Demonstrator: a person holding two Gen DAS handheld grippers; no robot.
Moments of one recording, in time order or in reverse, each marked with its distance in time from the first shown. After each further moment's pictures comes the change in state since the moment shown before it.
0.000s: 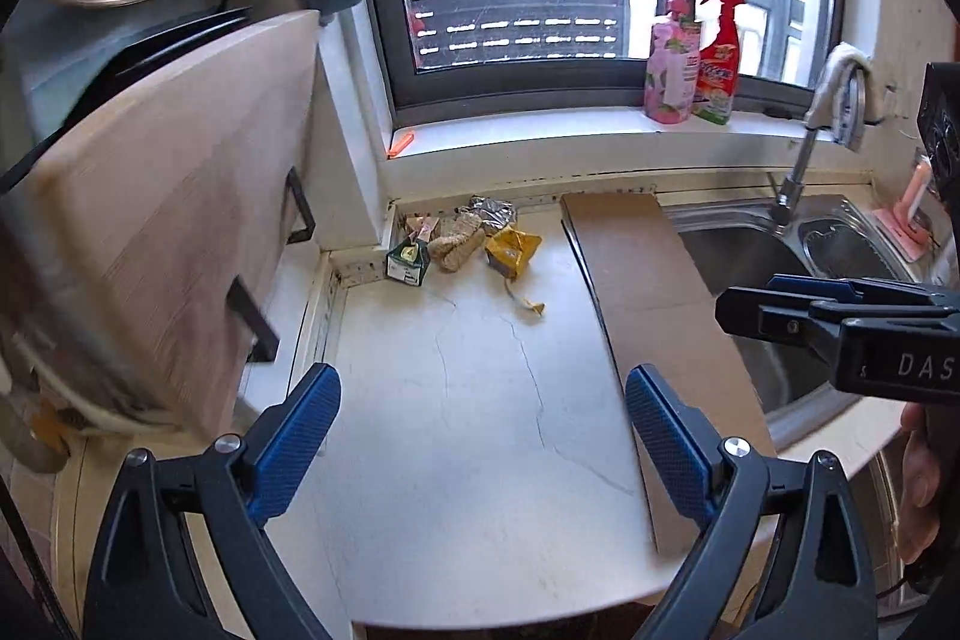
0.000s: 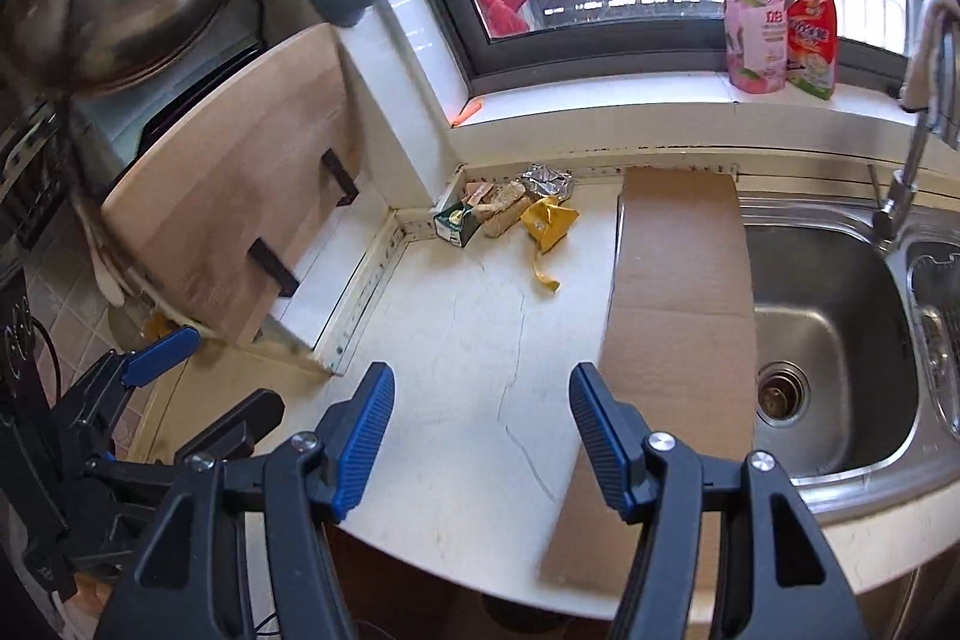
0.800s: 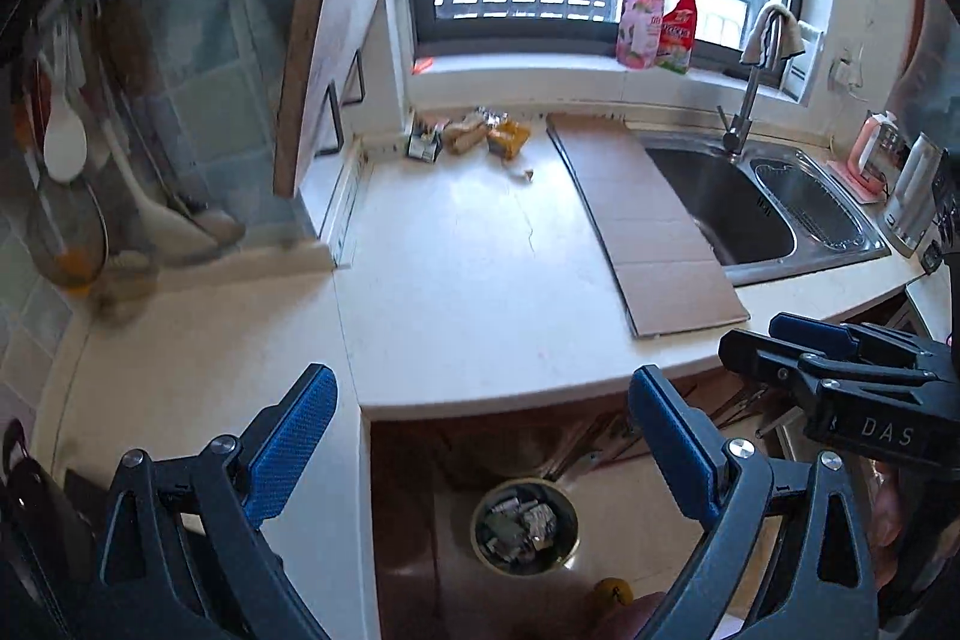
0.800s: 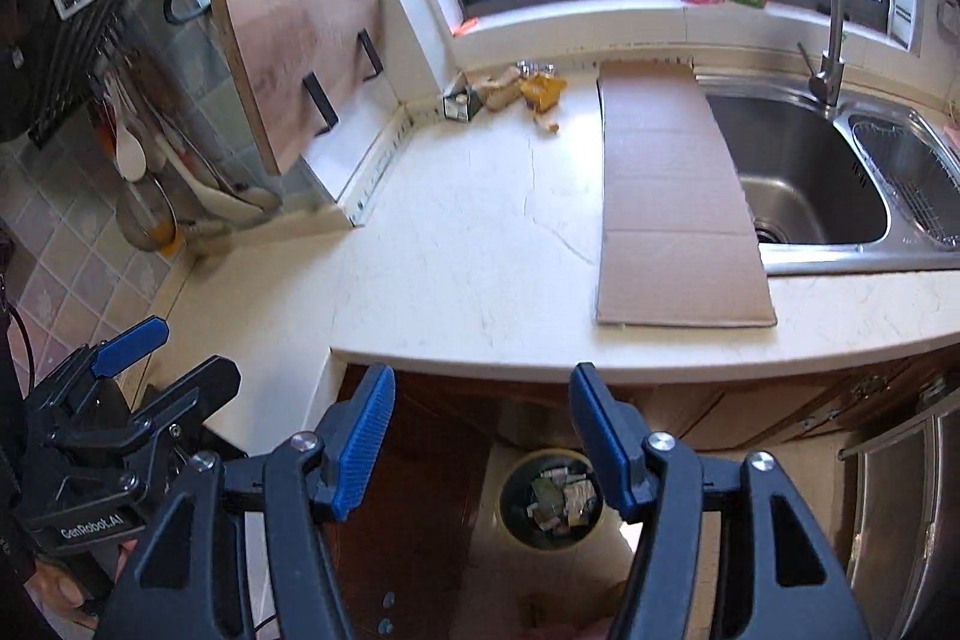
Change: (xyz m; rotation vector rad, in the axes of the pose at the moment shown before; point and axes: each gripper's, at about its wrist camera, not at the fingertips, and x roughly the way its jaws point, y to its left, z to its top) left arm -0.137 0.023 -0.195 -0.031 0.009 -0.052; right arm -0.069 0.085 -0.214 0.026 -0.016 -0.114
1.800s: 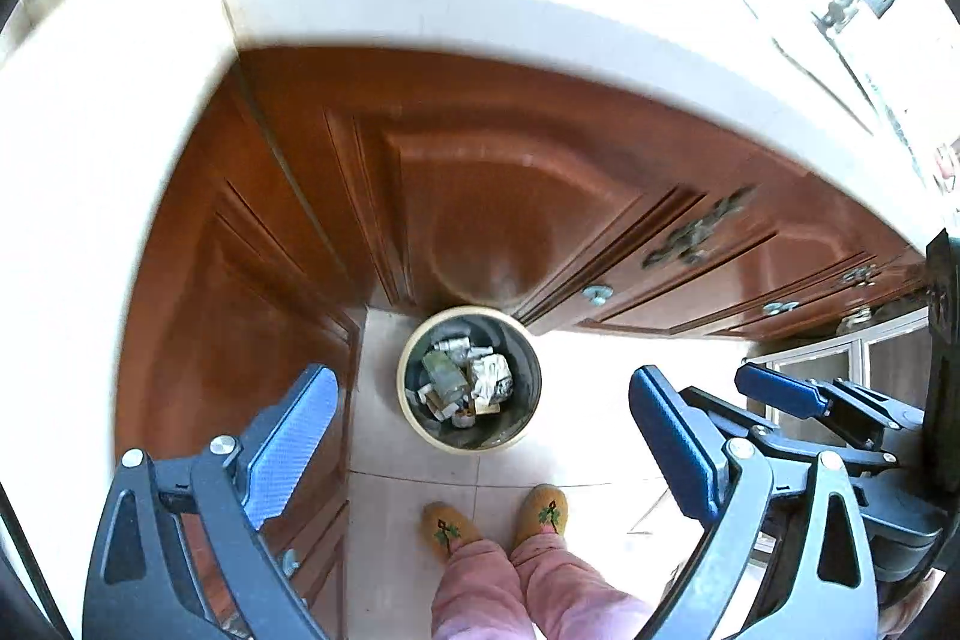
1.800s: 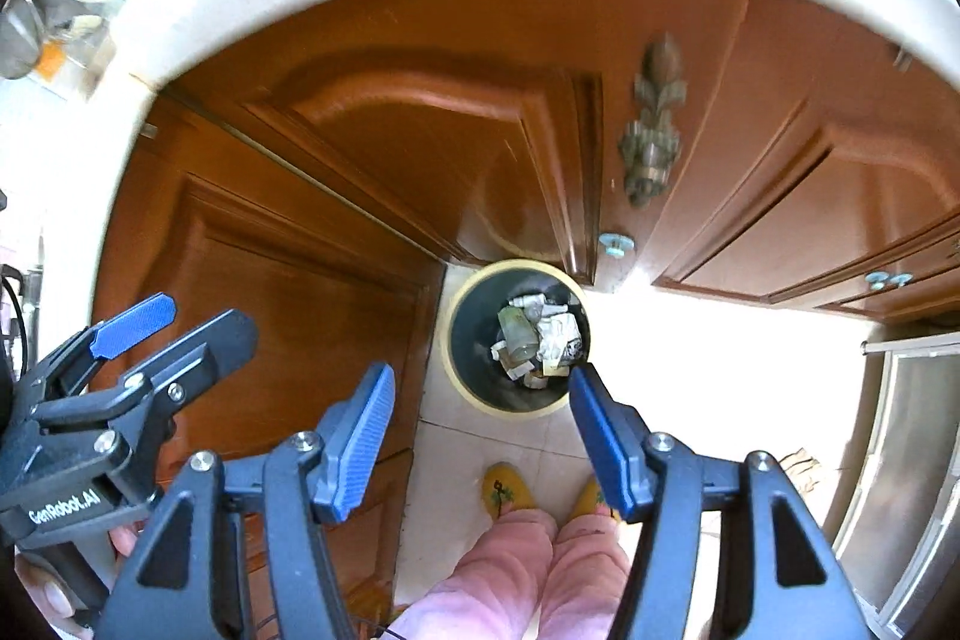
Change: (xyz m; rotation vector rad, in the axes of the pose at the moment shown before) left arm 0.185 -0.010 -0.191 -0.261 0.404 -0.044; right arm 0.186 -0.065 -0.154 -0.018 0.436 -0.025
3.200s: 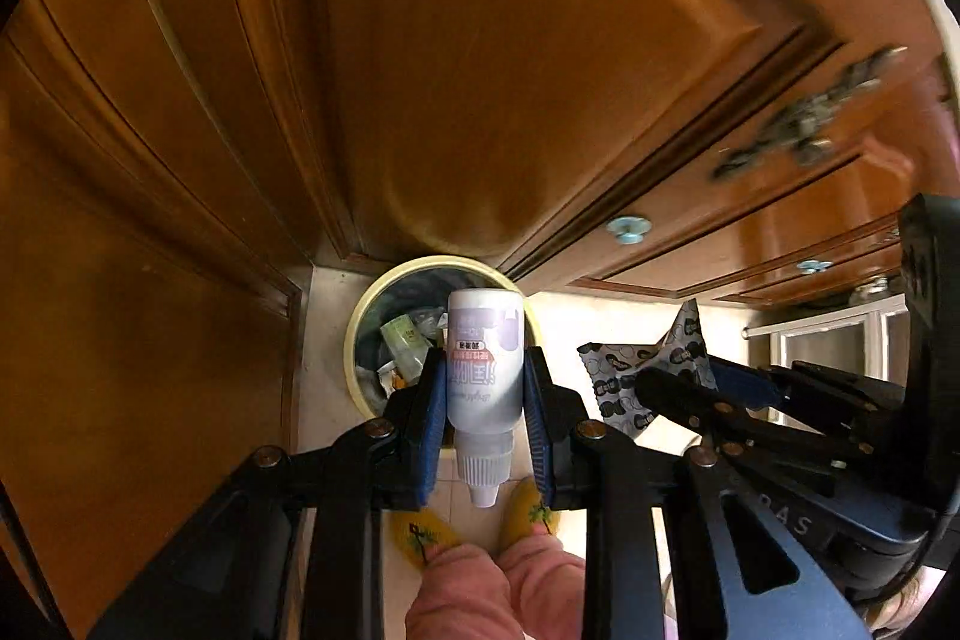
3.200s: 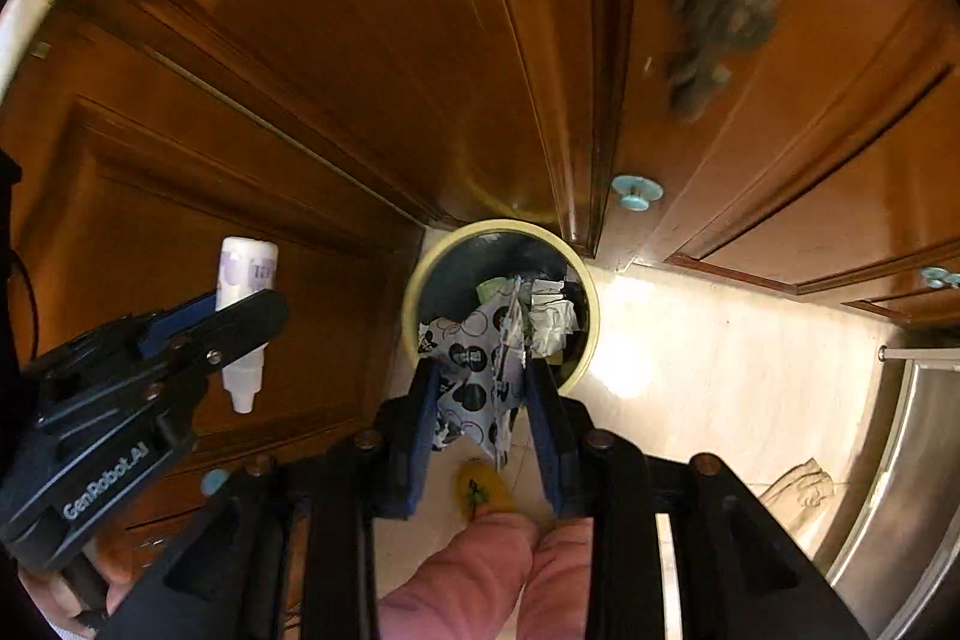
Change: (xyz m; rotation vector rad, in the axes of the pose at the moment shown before) left arm 0.169 0.014 -0.050 -0.015 0.102 -0.083; right arm 0.162 -0.034 -0.016 -0.040 0.090 -0.004
